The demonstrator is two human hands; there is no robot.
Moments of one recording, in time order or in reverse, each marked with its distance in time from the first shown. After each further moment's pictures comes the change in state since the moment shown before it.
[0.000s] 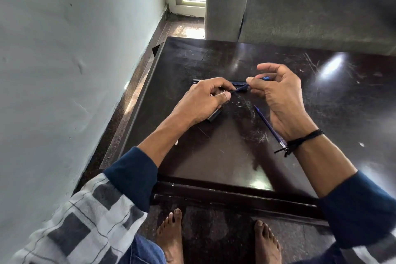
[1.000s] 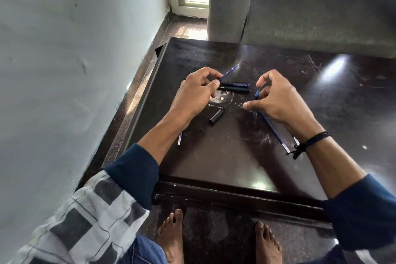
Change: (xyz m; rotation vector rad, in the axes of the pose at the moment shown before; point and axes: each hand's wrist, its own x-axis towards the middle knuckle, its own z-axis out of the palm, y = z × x) left_hand 0.008 -0.010 -0.008 -0.146 0.203 -0.097; right_hand 0.002 -0.001 -0.015 -0.744 -0.227 -0.065
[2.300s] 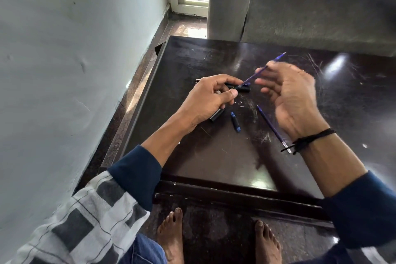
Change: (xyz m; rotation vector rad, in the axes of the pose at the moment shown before) left_hand -0.014 0.012 0.010 -0.152 -0.229 0.066; right_hand -0.010 -0.029 -0.003 0.999 0.235 0.197
